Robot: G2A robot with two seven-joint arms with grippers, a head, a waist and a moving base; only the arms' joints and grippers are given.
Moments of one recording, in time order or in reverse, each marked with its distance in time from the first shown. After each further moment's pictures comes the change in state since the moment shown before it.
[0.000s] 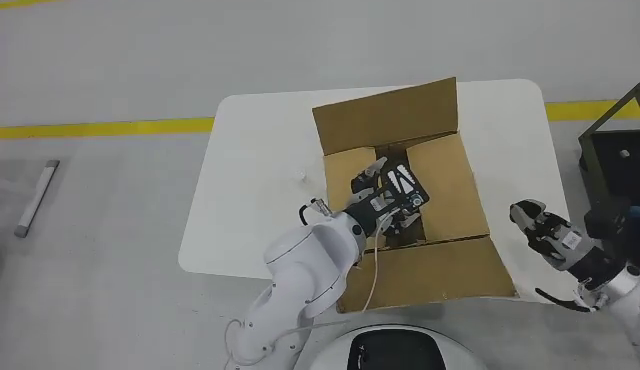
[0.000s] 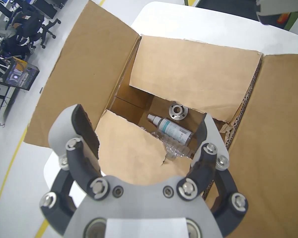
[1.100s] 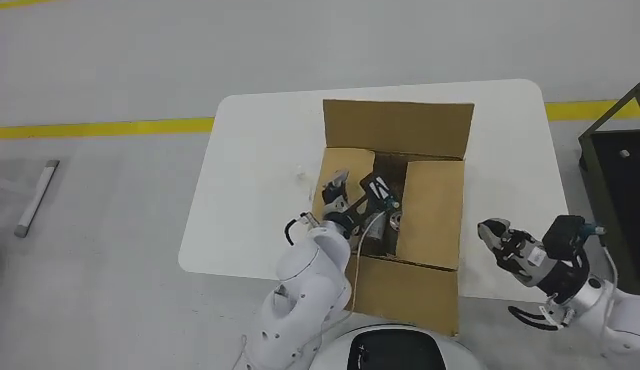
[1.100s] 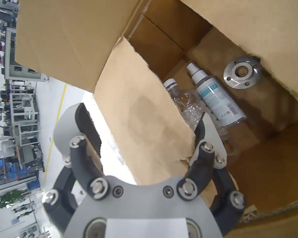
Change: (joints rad) left arm 0.071 0.026 0.023 0.096 0.415 0.119 -0.032; right arm -0.018 0.001 -0.109 -0.034 -0.070 -0.073 -0.080
